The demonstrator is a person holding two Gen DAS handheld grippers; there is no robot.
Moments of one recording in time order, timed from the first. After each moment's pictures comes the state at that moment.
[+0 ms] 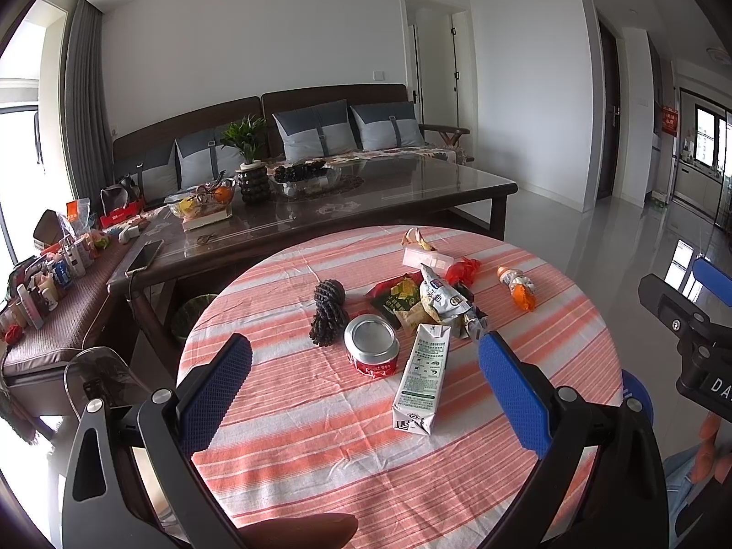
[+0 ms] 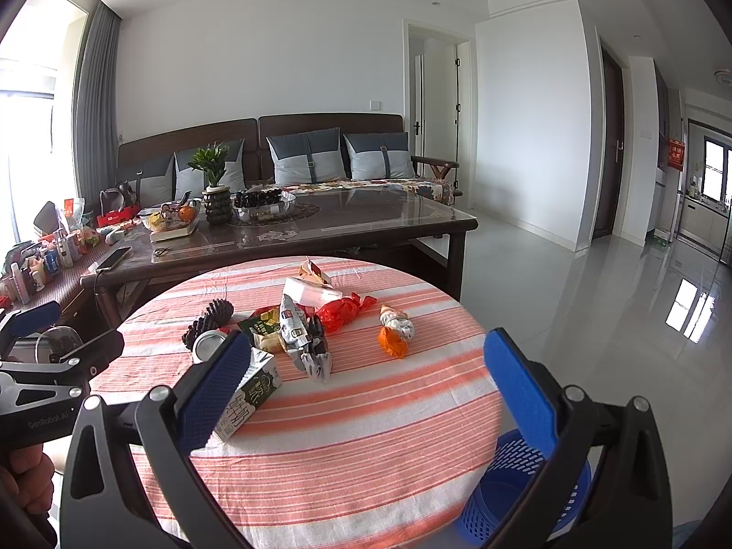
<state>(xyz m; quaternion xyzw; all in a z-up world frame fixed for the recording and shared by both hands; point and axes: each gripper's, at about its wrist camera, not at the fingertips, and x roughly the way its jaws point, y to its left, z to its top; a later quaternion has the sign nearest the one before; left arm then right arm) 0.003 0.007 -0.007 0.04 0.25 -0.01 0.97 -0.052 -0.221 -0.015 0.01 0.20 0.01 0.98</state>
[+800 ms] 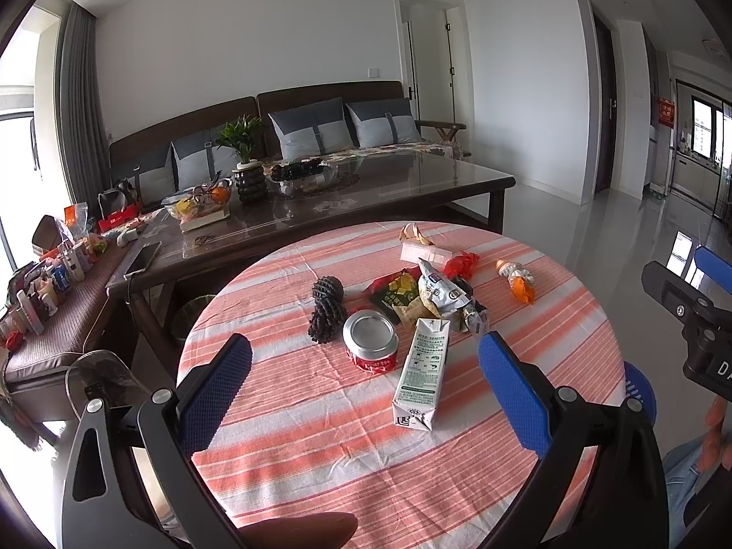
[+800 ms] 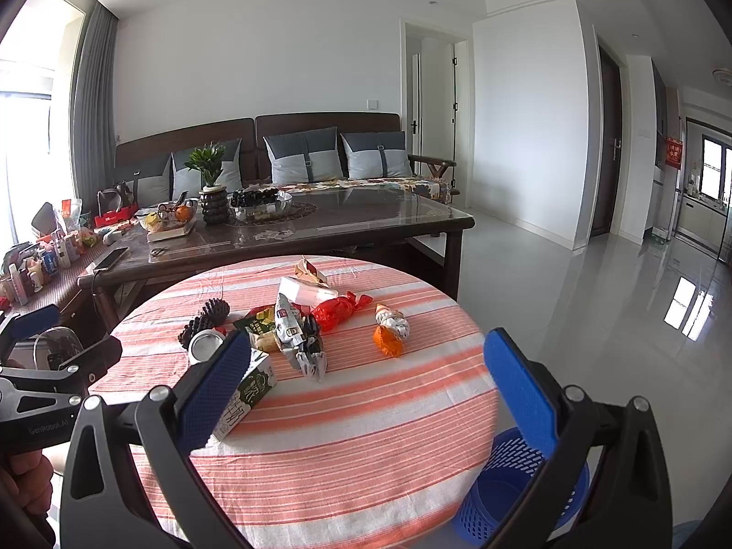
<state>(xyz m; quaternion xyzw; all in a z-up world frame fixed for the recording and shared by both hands) -0.001 0.005 -0.013 0.05 0.25 -0.01 0.97 -0.053 -0.227 -0.019 0.01 0.20 0.01 0.98</state>
